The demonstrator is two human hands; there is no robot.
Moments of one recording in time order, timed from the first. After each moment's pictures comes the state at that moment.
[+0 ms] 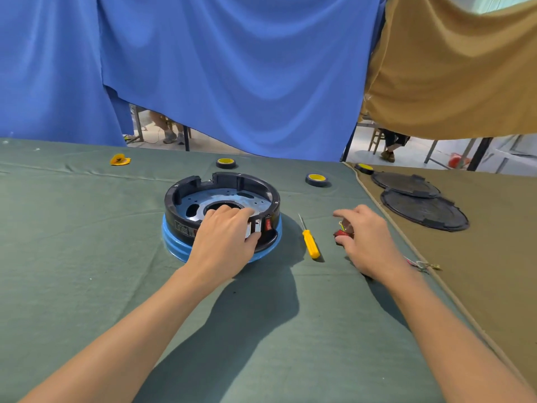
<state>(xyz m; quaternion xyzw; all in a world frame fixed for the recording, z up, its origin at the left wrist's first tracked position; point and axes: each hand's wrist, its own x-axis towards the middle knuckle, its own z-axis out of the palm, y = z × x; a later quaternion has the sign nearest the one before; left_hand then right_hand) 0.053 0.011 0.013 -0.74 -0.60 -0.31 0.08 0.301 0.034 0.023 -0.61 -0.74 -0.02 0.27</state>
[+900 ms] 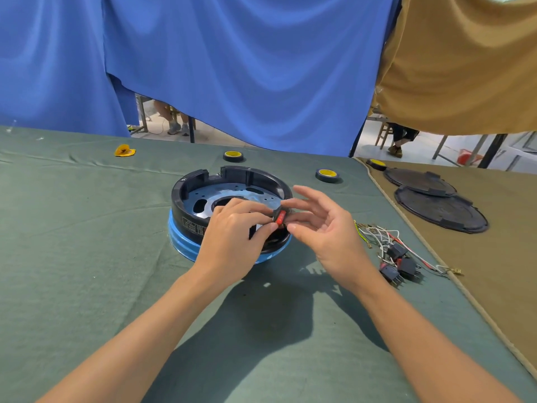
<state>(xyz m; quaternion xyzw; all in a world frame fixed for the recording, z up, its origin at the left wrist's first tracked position) 0.048 0.007 0.013 -0.74 -0.50 -0.45 0.00 0.219 0.019 0.025 -0.33 -0.66 0.41 0.53</state>
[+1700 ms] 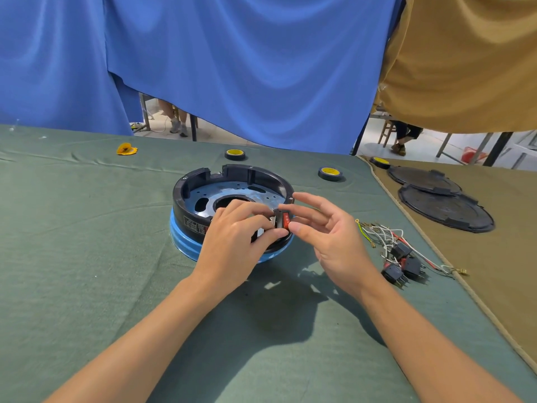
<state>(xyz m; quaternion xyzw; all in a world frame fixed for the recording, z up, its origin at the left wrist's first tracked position) 0.049 0.002 0.006 -0.75 -0.48 -0.46 0.05 0.223 0.023 0.015 -0.30 -0.63 0.48 0.53</state>
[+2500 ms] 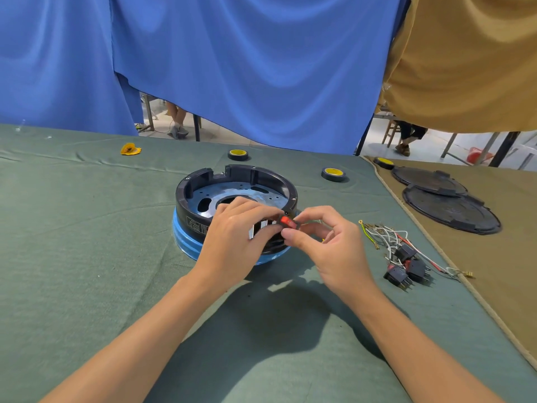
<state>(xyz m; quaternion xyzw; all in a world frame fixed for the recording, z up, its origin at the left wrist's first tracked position) 0.044 0.004 0.012 -0.75 -0.45 -0.49 0.03 0.212 0.010 0.012 -0.36 -0.65 0.36 0.57</state>
